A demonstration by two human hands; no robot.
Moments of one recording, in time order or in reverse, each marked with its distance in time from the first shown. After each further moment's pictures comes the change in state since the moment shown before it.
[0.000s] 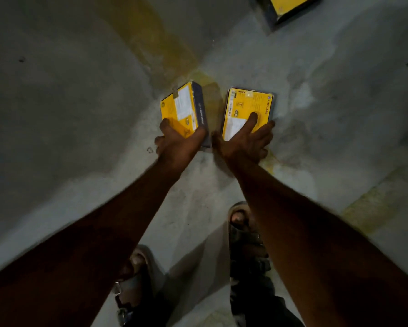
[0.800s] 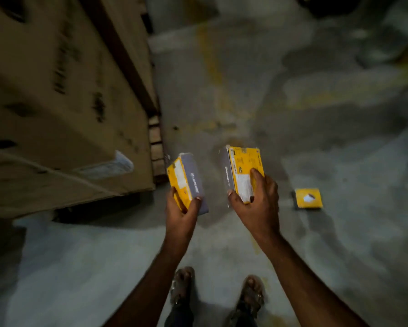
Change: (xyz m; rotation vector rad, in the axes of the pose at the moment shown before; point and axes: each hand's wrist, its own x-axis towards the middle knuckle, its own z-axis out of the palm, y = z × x) left_hand -0.394 0.117 -0.473 -0.855 0.390 0.352; right_hand -0.366 -0.254 -0.478 0.288 -0.016 -0.933
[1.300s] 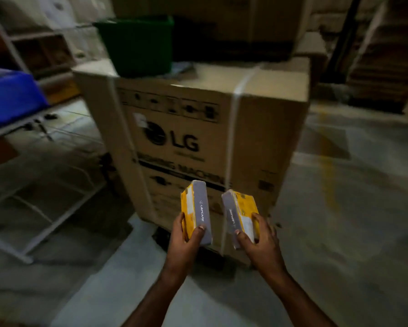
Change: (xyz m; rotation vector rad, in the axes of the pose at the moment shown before) left_hand -0.096 0.133 -0.391 -0.263 0.408 0.254; right_hand -0.147 -0.361 0.099 0.211 -0.478 -0.526
